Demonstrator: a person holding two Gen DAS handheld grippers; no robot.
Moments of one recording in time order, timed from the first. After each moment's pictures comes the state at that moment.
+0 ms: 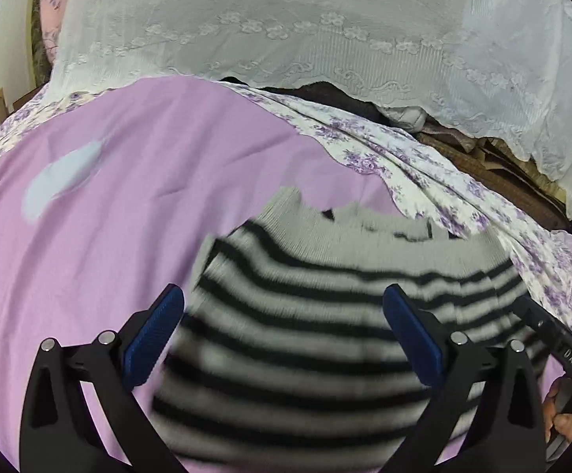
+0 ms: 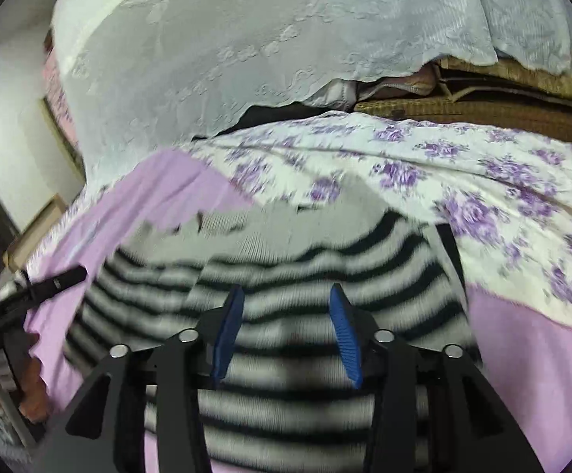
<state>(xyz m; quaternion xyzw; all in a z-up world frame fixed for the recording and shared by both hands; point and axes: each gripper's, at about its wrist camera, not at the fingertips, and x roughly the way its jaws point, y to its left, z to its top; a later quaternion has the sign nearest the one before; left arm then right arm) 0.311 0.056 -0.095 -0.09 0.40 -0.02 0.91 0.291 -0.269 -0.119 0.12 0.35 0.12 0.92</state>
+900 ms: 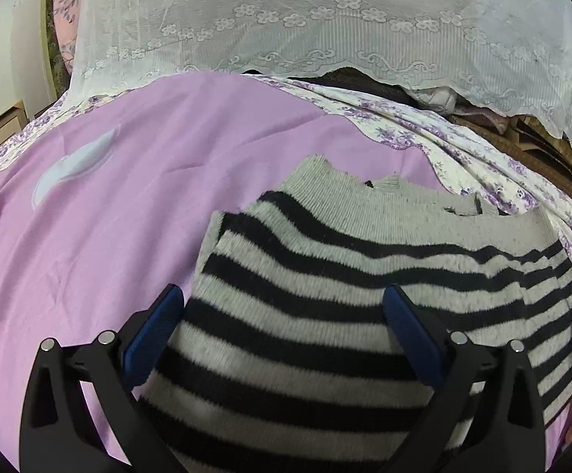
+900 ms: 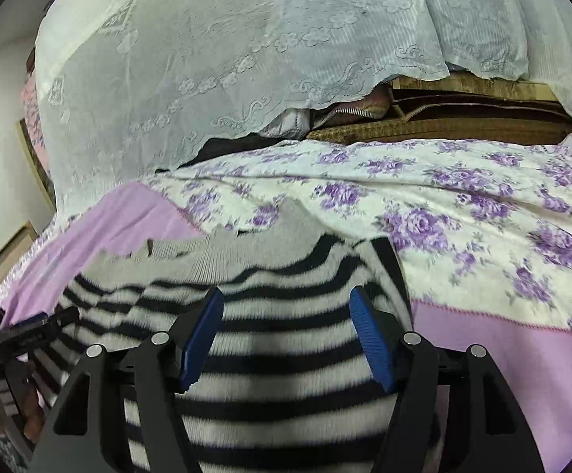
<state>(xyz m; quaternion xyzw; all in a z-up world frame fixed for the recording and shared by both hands) 0.303 0.055 -0.140 -0.05 0.38 0.04 0.92 0.262 -0.286 -0.137 0.09 0.29 0.05 0.95</state>
